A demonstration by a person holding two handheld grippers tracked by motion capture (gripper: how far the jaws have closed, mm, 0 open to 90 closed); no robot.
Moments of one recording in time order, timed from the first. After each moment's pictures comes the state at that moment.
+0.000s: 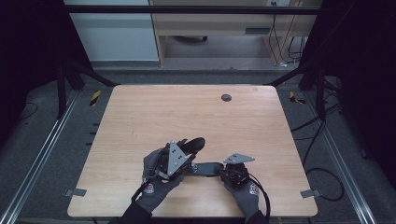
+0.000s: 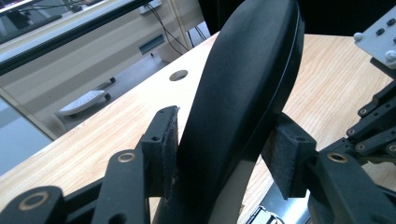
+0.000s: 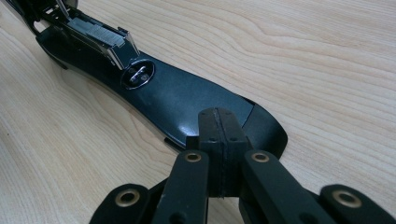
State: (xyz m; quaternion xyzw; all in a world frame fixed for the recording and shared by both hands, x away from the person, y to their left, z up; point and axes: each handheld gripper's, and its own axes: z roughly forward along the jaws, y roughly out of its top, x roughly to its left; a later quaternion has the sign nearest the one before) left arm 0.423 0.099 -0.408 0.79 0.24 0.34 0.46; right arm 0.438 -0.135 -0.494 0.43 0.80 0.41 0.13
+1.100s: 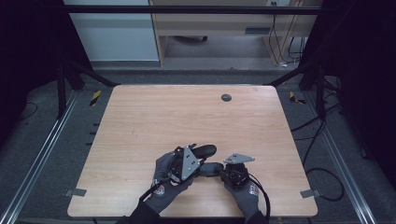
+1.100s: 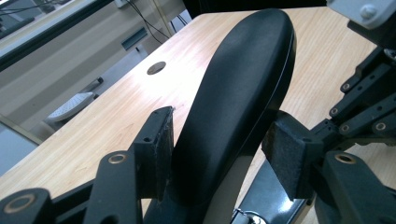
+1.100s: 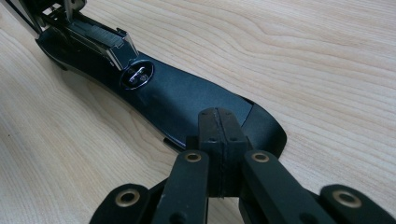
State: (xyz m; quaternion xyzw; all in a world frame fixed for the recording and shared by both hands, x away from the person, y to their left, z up) left arm 0.425 0.072 -0.429 0.82 0.19 0.34 0.42; right arm 0.437 -0.134 -0.494 0.43 0.79 0.41 0.12
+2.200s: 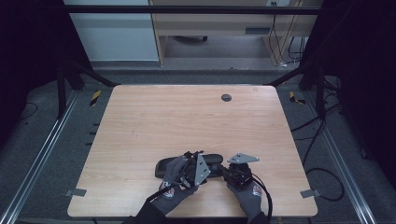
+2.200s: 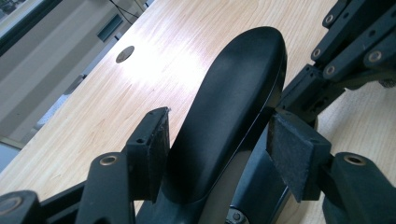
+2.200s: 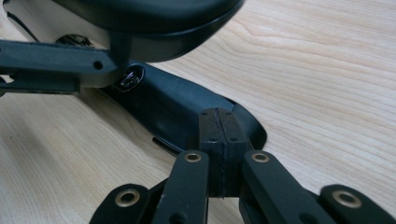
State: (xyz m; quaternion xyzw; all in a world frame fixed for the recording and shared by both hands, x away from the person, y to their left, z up) left arm 0.427 0.052 -0.455 0.86 0.14 0.33 0.37; right arm 0.436 -0.144 -0.491 0.44 0.79 0.41 0.13
